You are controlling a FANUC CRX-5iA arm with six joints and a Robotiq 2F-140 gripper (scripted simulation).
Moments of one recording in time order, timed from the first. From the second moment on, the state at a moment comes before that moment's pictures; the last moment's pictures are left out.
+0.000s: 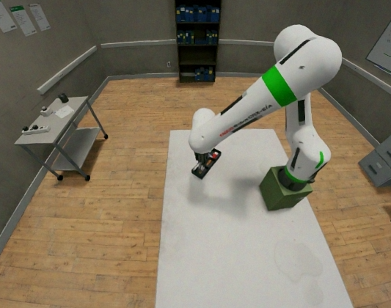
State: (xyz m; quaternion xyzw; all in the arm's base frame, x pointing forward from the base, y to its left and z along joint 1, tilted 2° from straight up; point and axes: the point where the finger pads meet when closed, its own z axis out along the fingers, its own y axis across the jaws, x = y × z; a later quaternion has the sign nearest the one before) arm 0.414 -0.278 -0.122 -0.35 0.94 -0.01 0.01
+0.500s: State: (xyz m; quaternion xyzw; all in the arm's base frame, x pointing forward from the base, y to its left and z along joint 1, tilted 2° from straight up) arm 0.414 -0.278 -0.148 -0.35 0.94 -0.01 0.01
